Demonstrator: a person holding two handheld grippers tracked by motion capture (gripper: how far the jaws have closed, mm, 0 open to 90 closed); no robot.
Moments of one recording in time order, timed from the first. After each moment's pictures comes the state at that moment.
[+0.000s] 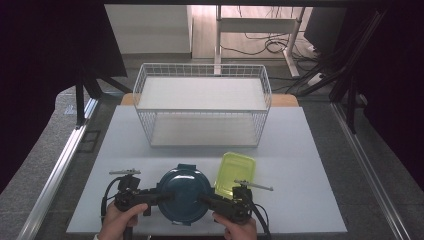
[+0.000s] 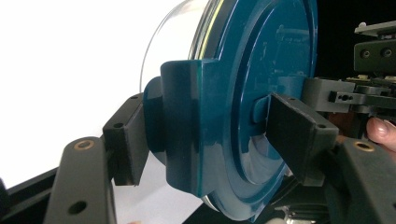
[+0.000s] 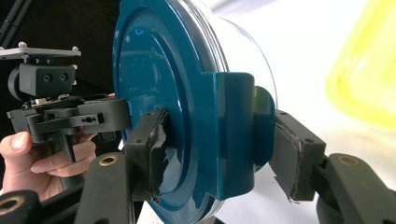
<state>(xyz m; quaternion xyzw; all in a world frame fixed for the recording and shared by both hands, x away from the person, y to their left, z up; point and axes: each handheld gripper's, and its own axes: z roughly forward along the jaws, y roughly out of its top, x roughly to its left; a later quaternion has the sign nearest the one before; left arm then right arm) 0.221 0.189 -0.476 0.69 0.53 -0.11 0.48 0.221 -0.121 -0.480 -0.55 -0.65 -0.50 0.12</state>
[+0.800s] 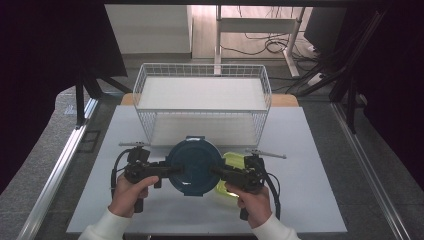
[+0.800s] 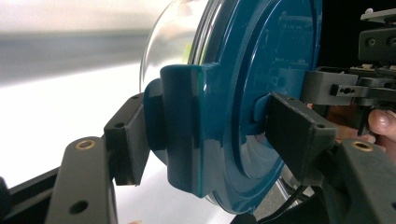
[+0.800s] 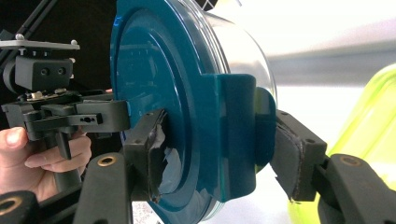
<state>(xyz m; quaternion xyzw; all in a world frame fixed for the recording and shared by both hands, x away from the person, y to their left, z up) 0.270 0.169 -0.423 0.70 0.51 -0.07 0.50 0.276 -0.141 -0.424 -0.51 -0.68 -0.52 0.08</state>
